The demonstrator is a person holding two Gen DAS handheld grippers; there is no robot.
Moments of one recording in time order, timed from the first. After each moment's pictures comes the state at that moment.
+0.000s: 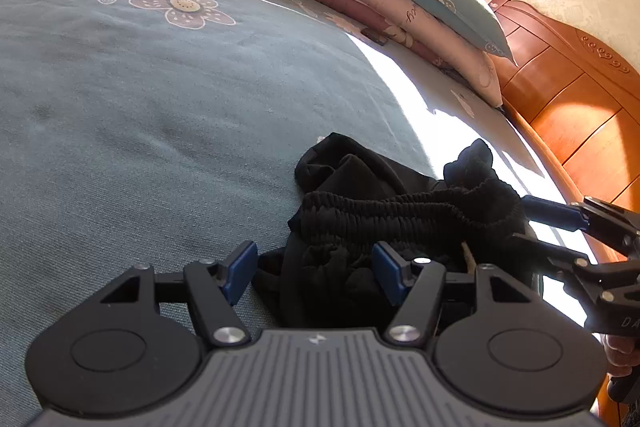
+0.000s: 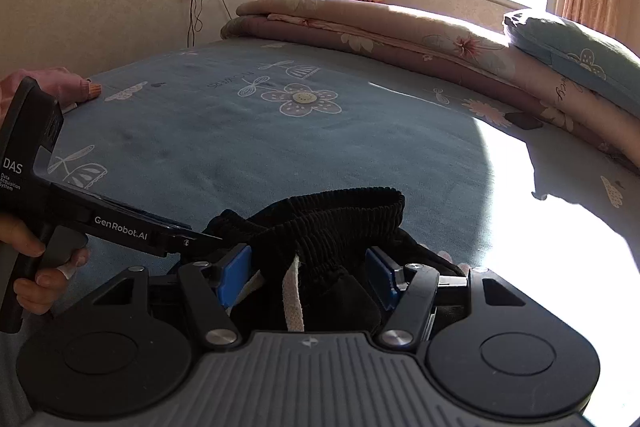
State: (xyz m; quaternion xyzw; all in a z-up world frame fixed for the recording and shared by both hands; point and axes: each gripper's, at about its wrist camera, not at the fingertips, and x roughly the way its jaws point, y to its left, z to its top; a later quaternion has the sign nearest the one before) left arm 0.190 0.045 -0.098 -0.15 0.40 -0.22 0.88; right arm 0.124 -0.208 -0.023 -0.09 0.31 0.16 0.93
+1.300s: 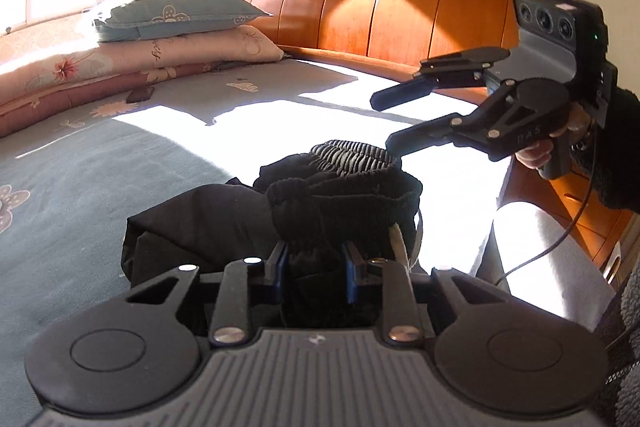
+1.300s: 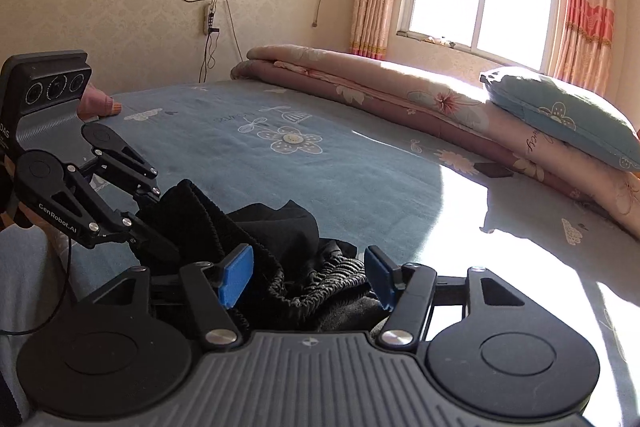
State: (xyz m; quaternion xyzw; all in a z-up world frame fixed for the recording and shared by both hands) left arm 0.098 -0.012 -0.031 0.15 0.23 -0.51 0.82; right arm 0.035 -0.277 0.015 -0.11 0.22 0.19 0.95
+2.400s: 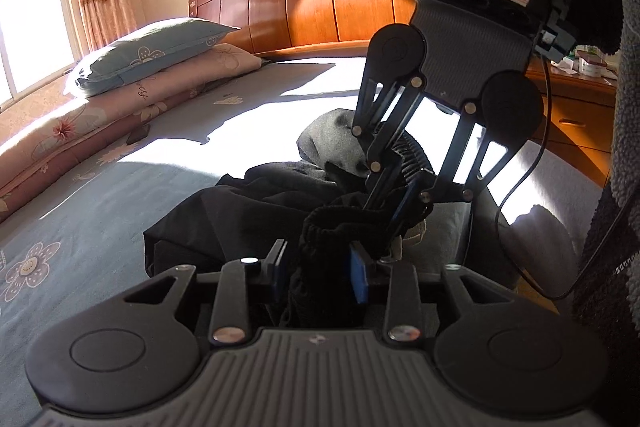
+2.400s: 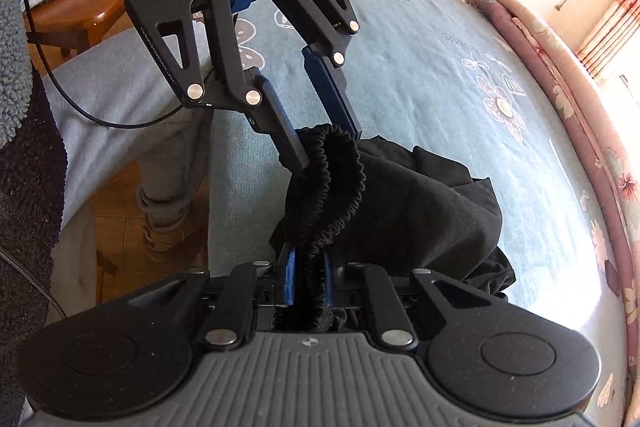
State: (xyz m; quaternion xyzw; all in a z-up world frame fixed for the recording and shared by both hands) left arm 0.042 0.006 -0.029 0.27 0.17 -0.51 0.80; right arm 0.007 -0.174 -0.017 -0.39 0.33 0.40 0.76
